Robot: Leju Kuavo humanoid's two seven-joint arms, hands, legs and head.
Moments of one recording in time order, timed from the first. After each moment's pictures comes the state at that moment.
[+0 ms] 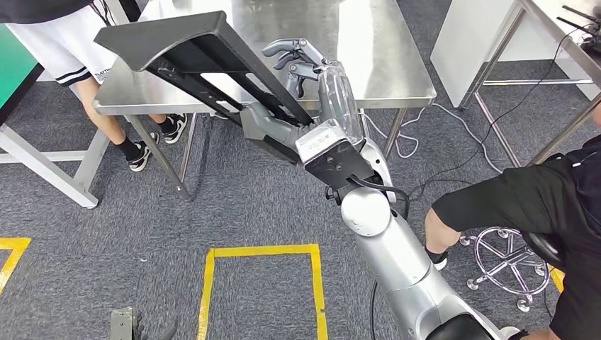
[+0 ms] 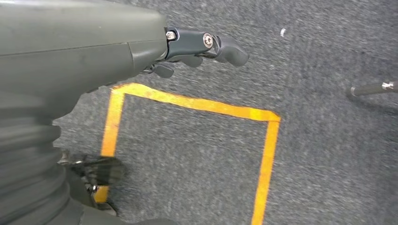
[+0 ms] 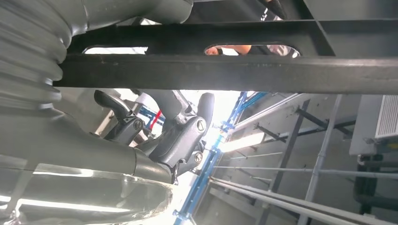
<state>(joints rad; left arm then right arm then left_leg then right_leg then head) -0.19 -0.08 0.61 -0.26 -0.44 0.21 -0.57 -0.65 0.13 0.54 -1.58 0.33 -0.19 -0.21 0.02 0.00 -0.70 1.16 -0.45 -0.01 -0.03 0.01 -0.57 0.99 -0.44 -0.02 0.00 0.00</state>
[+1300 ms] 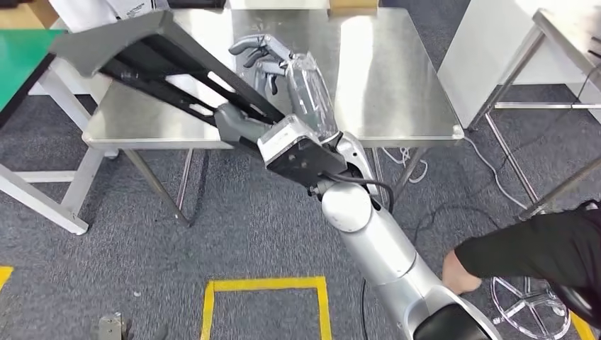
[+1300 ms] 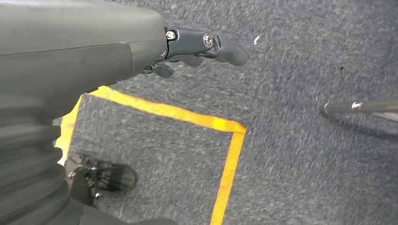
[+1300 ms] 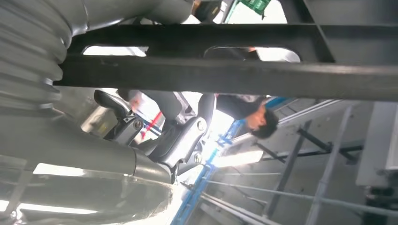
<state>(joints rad) -0.18 -0.07 0.64 -0.26 -0.41 0.22 -0.56 -0.70 0.17 0.58 -1.52 0.37 -0.17 -0.20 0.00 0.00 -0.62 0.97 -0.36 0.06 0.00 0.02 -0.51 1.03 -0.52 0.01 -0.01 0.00</state>
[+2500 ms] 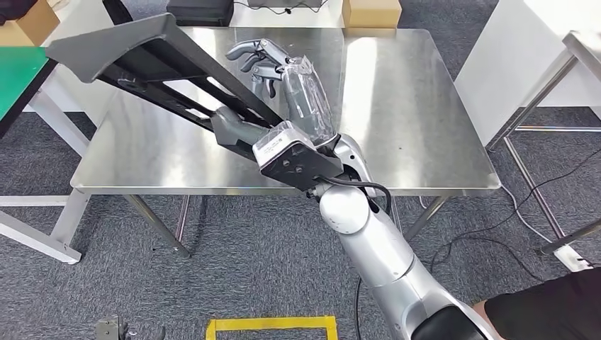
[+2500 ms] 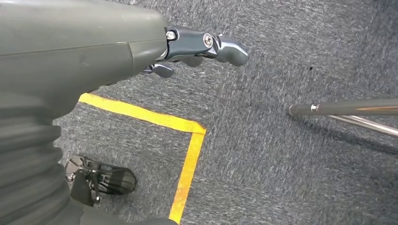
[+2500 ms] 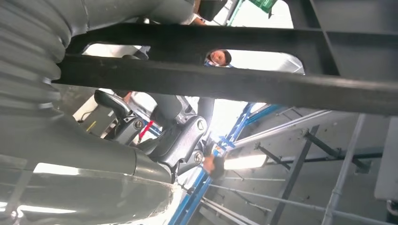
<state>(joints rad) -0.17 -0.07 0.64 -0.26 -0.39 0.22 -0.55 -0.68 0.18 0.57 -1.52 0.40 -0.15 -0.21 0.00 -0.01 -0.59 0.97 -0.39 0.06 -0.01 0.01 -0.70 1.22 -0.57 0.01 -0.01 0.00</state>
